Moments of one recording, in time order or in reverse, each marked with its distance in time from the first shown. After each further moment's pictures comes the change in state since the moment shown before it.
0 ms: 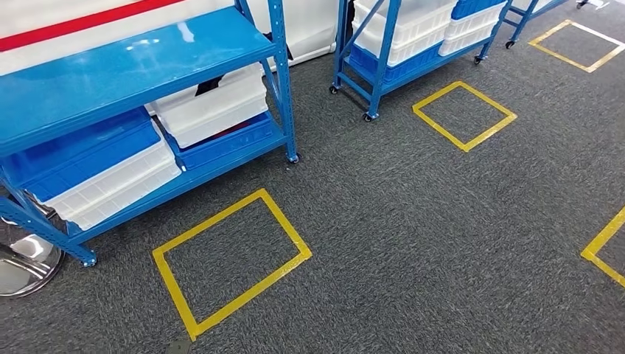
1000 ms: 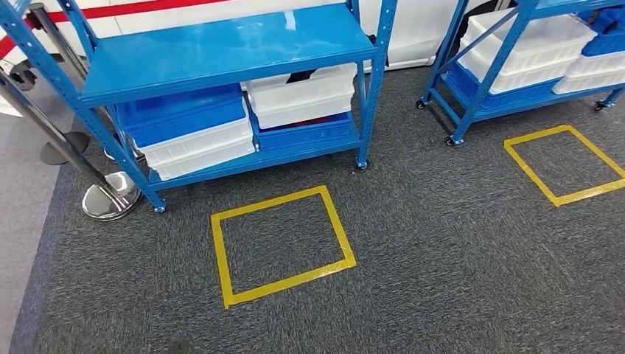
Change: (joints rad) left arm -0.001 -0.003 0.000 0.000 0.000 0.000 -0.001; right arm 0.003 0.003 -0.002 0.000 0.000 0.006 0.001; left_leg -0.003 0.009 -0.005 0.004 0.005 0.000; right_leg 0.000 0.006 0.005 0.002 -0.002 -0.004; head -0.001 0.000
